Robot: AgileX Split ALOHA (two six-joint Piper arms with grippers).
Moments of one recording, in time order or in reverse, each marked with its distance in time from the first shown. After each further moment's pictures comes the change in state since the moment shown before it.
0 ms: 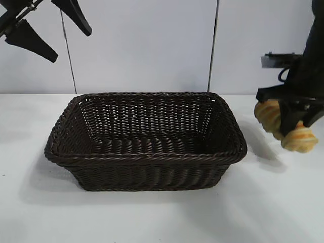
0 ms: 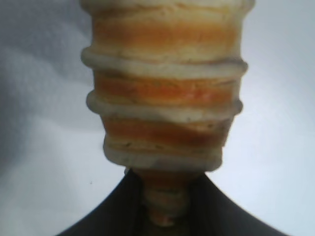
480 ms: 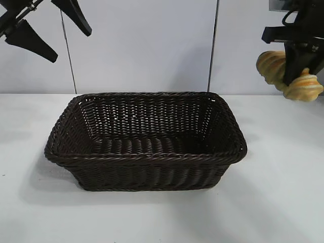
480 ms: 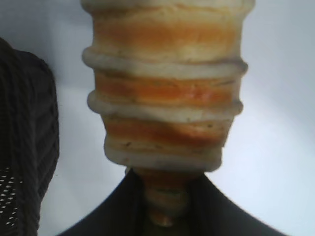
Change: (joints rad) left arm 0.000 0.000 0.000 0.000 0.000 0.000; right arm 0.000 0.000 -0.087 0.116 0.101 -0.028
